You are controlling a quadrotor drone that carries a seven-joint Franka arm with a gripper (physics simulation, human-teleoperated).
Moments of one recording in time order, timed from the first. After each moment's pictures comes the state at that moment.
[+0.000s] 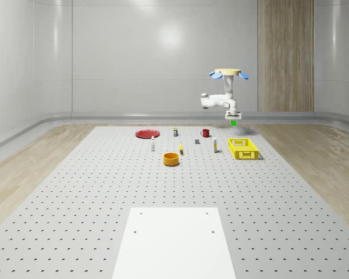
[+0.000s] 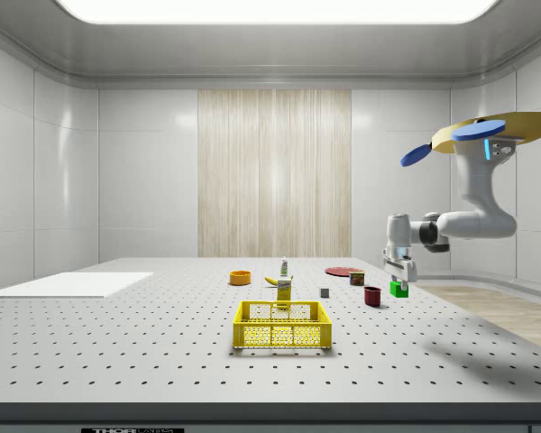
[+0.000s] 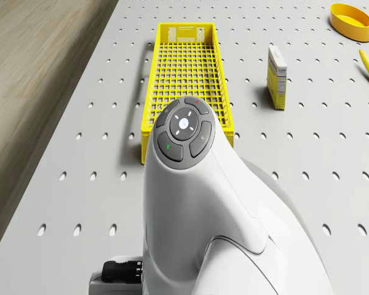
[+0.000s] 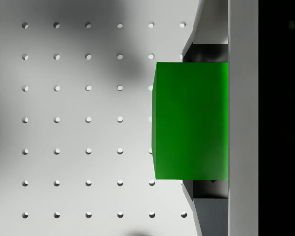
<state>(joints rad) -1.16 -1.44 1.42 -2.88 -1.75 1.49 1.69</state>
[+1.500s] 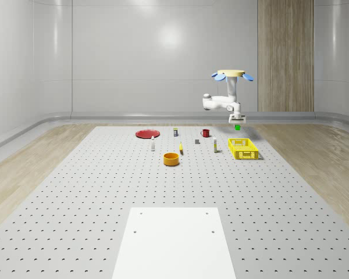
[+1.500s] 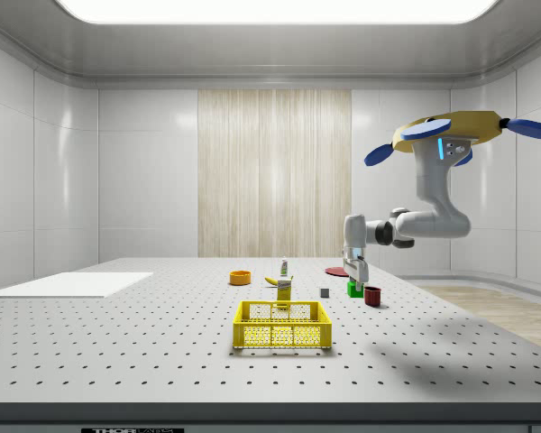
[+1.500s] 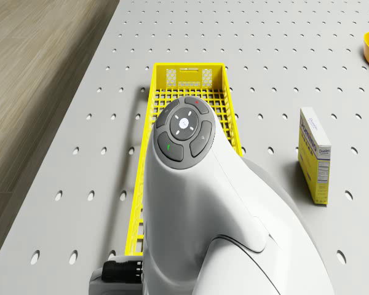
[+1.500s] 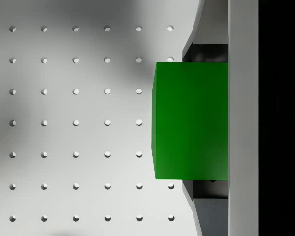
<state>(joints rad) -1.17 -1.52 1.43 -2.88 -1.72 1.56 1.70</state>
